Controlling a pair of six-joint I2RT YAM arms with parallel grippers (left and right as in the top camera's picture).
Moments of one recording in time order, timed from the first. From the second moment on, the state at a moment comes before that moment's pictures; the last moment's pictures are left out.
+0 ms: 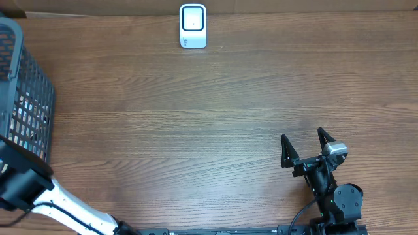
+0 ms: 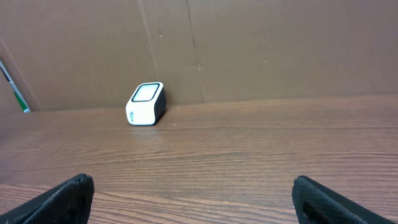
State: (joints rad) left arm 0.80 2.20 2.07 -0.89 -0.18 -0.19; right arm 0.13 0.01 0.02 -0.03 -0.10 0.15
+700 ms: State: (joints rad) left arm 0.43 1.47 2.09 -1.00 0.09 -0.34; right arm 0.13 0.01 0.02 -0.03 -0.10 0.15
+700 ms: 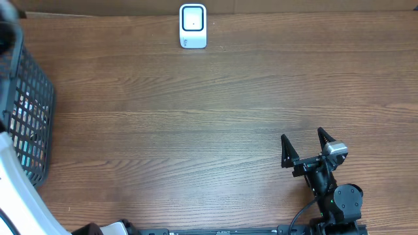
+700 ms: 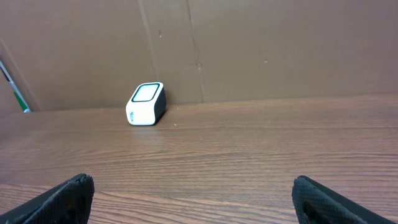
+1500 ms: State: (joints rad) left arm -0.29 2.06 2.09 -1.43 0.16 -0.34; right arm 0.13 0.01 0.02 -0.03 -0.10 0.15
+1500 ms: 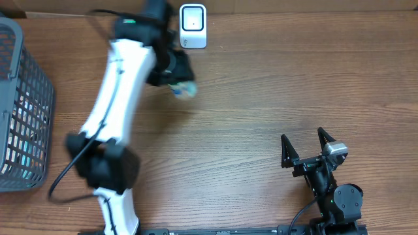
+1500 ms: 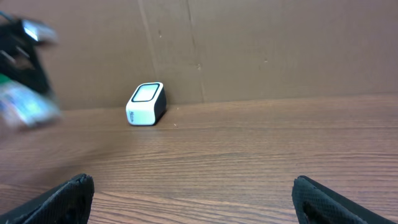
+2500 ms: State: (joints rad) left arm -0.52 2.36 2.10 -1.31 0.15 -0.42; right arm 0.13 0.01 0.02 -0.03 -0.10 0.16
